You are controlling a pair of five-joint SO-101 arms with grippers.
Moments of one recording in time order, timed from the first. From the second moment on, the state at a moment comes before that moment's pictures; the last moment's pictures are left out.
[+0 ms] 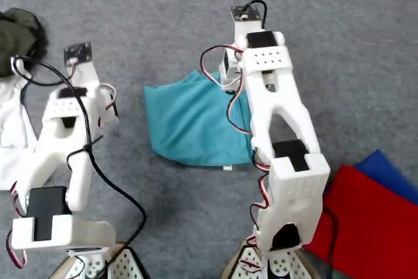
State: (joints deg) left arm -9.3 -3.5 34.6 45.5 1.0; right arm -12.7 25.7 -15.7 80.4 -15.8
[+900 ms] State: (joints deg) left arm -9.9 -2.7 35.9 40.1 2.1; right arm -12.7 30.8 -17.4 74.9 -22.8
